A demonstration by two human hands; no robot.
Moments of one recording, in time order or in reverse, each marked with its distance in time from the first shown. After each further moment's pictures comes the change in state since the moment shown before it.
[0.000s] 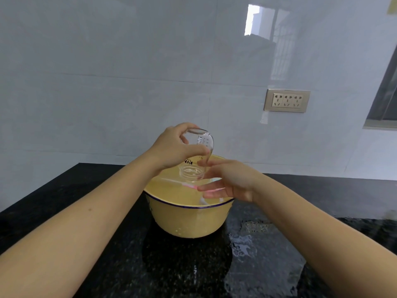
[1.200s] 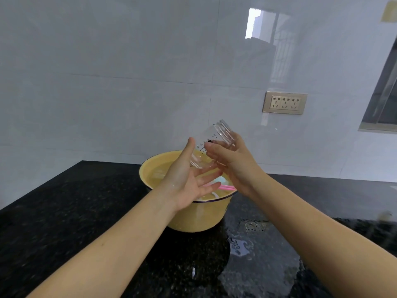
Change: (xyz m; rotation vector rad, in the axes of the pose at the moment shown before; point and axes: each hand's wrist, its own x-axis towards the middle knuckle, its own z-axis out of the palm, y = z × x) left_hand -0.056 0.016 0.040 -1.171 -0.133 -0.547; right_hand -0.002 -0.001 0.001 0.230 0.250 -0.493
